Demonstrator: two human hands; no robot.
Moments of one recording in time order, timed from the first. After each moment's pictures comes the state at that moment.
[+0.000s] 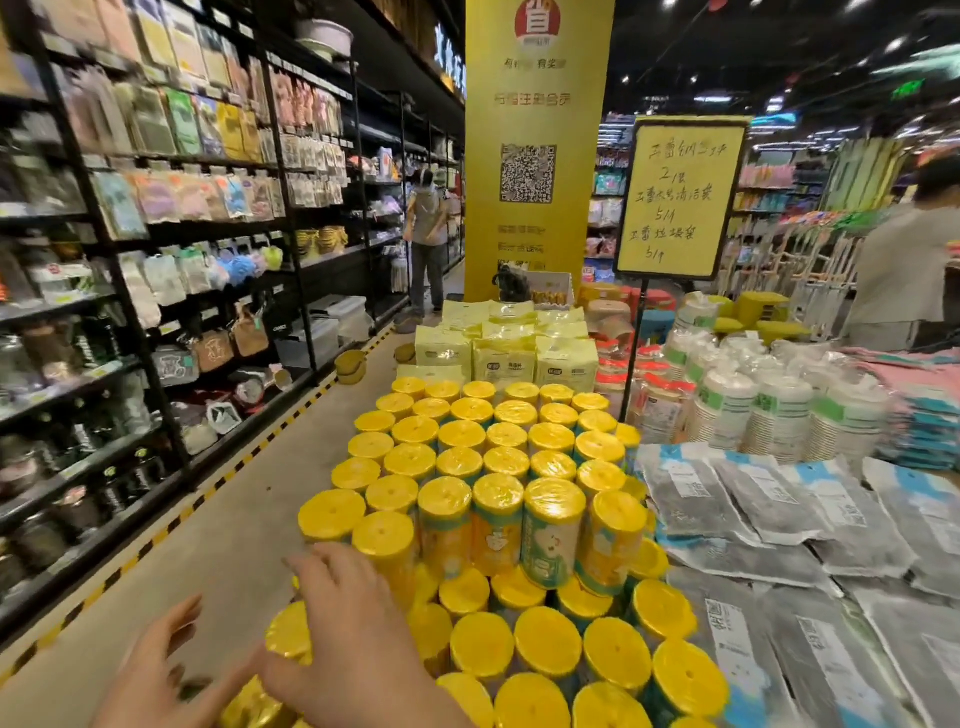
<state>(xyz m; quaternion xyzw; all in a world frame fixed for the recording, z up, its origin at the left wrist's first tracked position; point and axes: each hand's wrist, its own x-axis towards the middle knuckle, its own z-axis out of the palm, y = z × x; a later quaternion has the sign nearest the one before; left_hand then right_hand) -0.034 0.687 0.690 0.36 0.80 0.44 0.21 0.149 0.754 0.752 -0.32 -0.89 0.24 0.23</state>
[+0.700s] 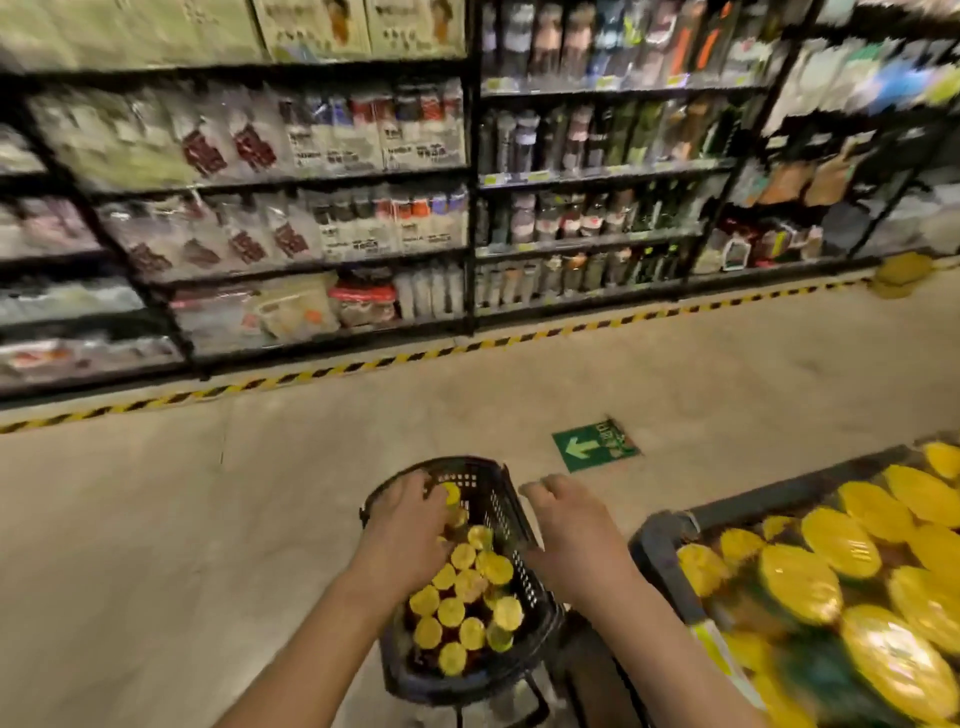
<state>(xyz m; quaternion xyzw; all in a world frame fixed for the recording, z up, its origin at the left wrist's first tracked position) -0.072 0.260 0.570 0.20 0.97 0.10 0.10 -0.014 0.465 0.606 0.01 -0.99 0.13 -0.06</state>
